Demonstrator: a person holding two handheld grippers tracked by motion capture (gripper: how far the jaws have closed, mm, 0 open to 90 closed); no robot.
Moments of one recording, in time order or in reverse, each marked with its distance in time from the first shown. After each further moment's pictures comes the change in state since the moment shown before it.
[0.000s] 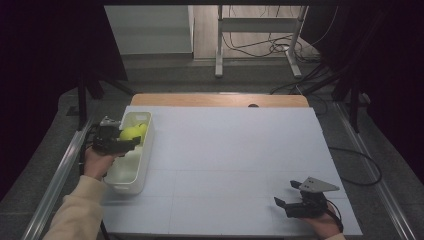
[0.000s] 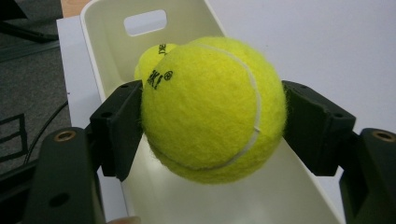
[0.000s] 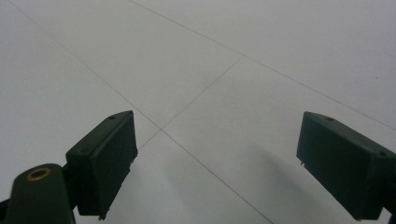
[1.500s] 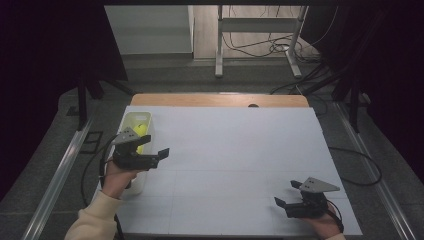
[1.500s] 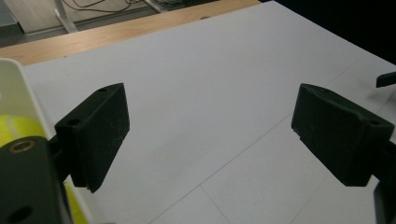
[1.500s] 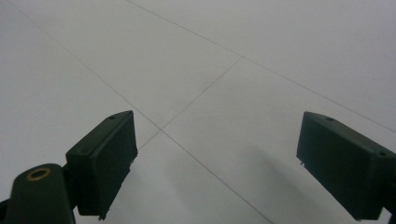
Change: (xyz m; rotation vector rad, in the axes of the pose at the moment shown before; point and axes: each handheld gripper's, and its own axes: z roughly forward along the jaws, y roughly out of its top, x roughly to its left) left arm -0.084 -0.008 -0.022 -0.215 -0.308 0.120; right arm 0.000 0.000 -0.001 -0.006 0.000 -0.001
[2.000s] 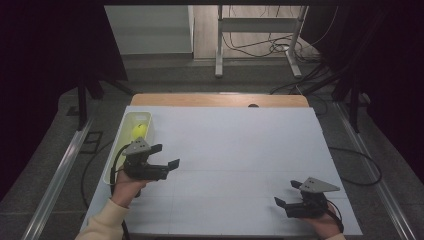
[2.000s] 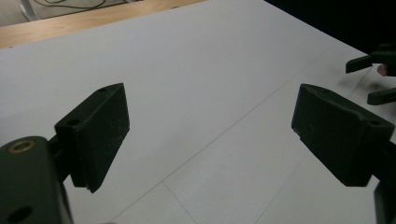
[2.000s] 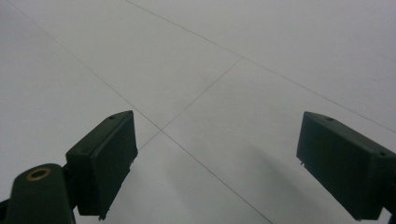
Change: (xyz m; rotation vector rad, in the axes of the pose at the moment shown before) left arm -0.025 -0.019 0.016 0.002 -0.081 0.027; right arm 0.000 0.000 0.000 -0.003 0.000 -0.002
